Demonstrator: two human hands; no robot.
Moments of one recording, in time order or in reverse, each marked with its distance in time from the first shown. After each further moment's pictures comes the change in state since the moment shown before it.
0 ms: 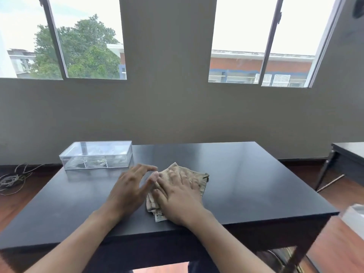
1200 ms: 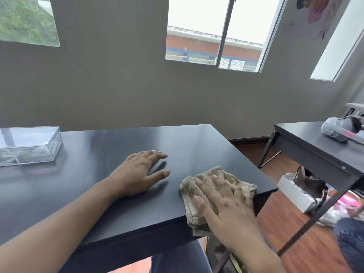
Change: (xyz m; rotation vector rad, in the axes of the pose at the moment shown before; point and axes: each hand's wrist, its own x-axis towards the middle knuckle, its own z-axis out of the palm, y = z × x) left_hand 0.083 0.069 0.119 0.070 -0.402 0.260; right_hand -0.144 0.165 -0.037 -0.097 0.199 0.421
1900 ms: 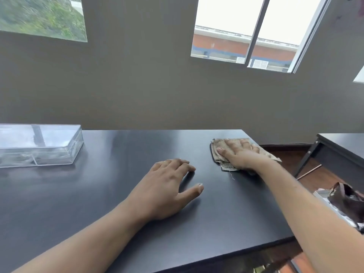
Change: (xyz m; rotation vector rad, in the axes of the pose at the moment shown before) left_hand -0.004 0.004 0.005 -0.025 0.151 -0.005; right_hand 0.262 0.015 0.012 -0.025 -0.316 0.217
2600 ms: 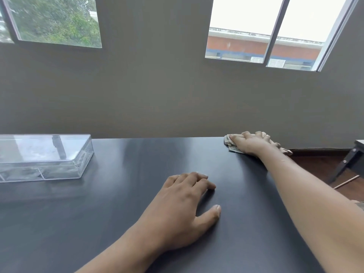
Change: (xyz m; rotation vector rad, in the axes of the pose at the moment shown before) left_hand 0.002 -0.003 0.000 -0.024 0.052 0.037; right_hand 0.089 -0.045 -0.022 -0.035 0.116 0.129
